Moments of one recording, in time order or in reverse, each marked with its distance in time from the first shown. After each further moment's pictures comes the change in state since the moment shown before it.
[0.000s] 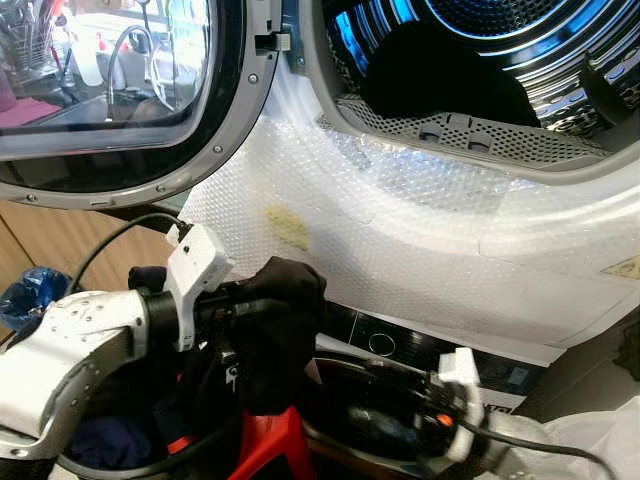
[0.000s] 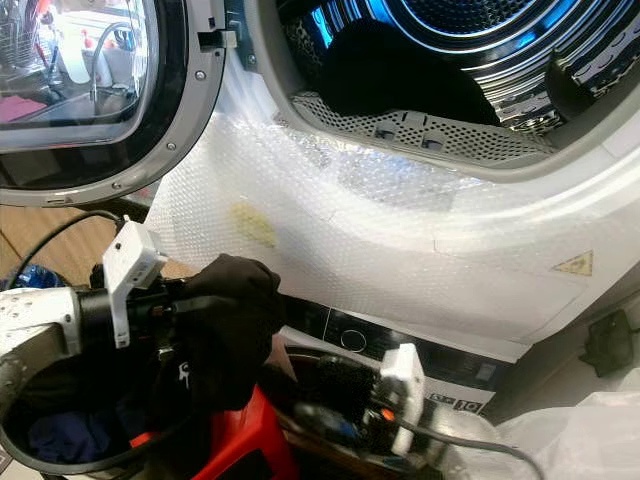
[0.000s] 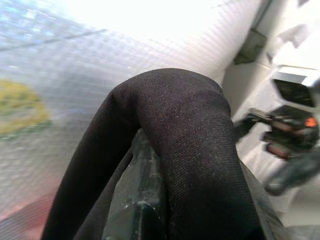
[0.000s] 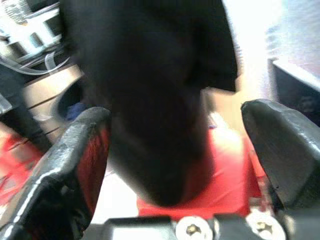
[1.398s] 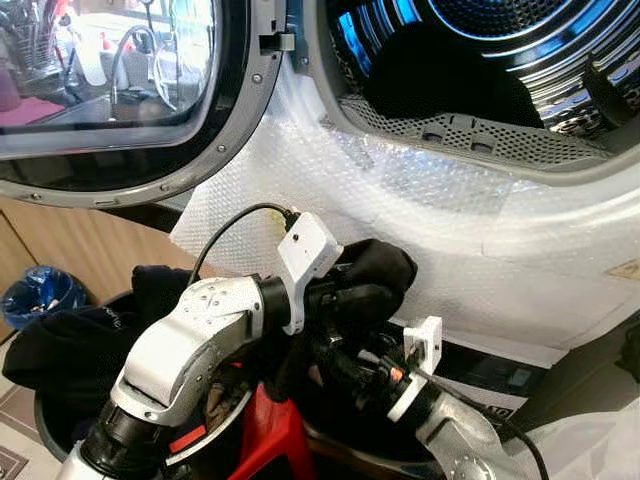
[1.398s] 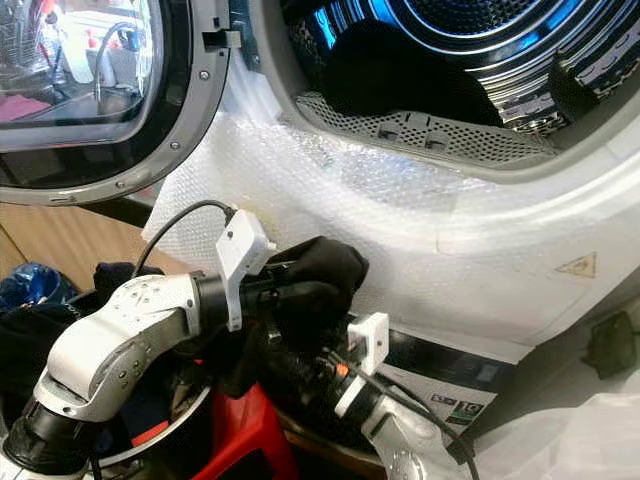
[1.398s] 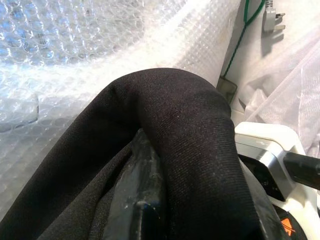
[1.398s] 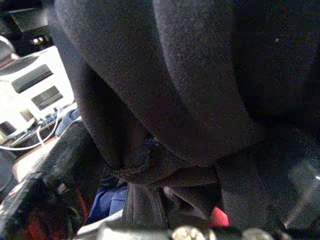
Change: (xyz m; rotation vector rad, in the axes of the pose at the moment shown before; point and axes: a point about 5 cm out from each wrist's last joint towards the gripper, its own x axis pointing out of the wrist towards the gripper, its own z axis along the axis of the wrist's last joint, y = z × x) left arm 0.080 -0.023 0.028 0.008 -0.185 -0.093; right arm 0.044 0.017 0.024 0.189 -0.219 -0.132
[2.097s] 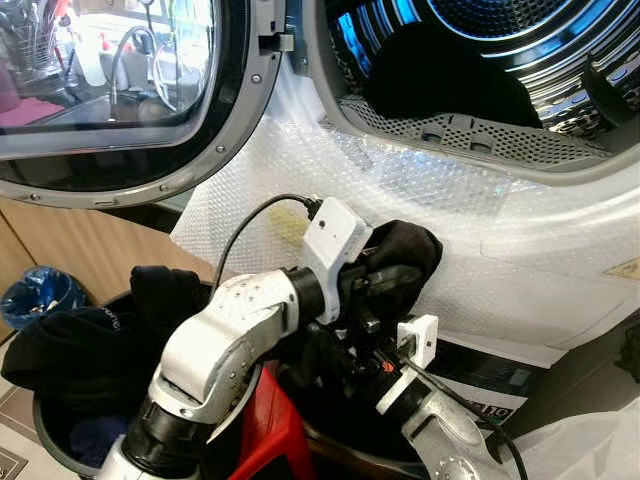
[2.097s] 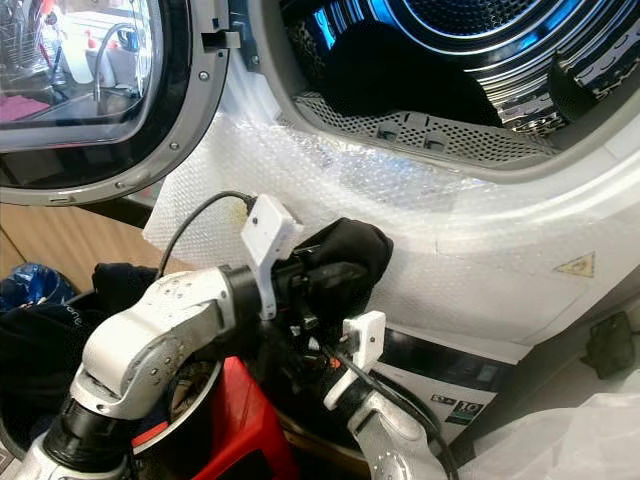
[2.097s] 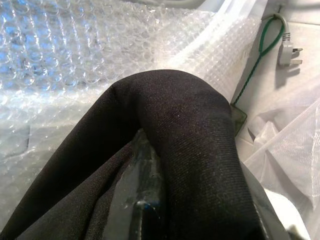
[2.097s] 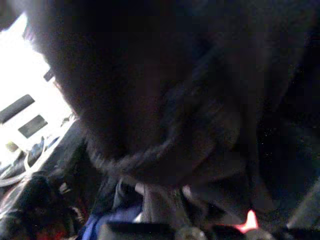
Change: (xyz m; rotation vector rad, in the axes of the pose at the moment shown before) left arm 0.027 -0.010 0.013 -0.078 -0.072 0.091; right arm 0.009 0.003 -0.004 0.100 -0.095 -0.114
